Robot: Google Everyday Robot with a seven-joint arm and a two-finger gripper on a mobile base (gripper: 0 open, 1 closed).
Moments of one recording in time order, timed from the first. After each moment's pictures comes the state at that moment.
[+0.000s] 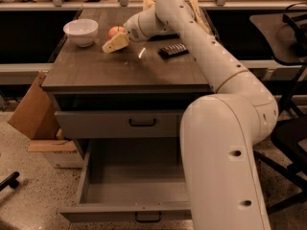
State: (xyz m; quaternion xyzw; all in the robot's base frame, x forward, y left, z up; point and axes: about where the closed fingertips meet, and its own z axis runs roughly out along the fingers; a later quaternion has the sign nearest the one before) arm 0.847 0.116 0.858 -0.48 0.71 0.24 0.45
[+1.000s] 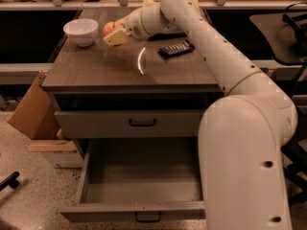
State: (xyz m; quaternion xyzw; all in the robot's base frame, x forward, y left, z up) arm 0.819 0.122 0.892 -0.51 0.67 0.25 0.48
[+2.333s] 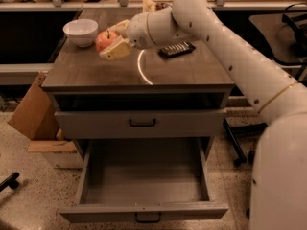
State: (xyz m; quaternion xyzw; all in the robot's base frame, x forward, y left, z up) arm 0.718 0.121 0.913 -0.59 0.57 0.27 0.50
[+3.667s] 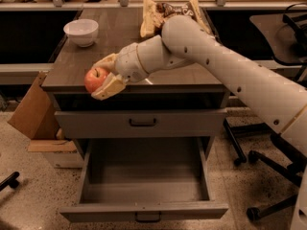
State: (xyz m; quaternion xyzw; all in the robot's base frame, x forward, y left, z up) arm 0.605 0.144 0.860 -0.67 0.52 0.29 0.44
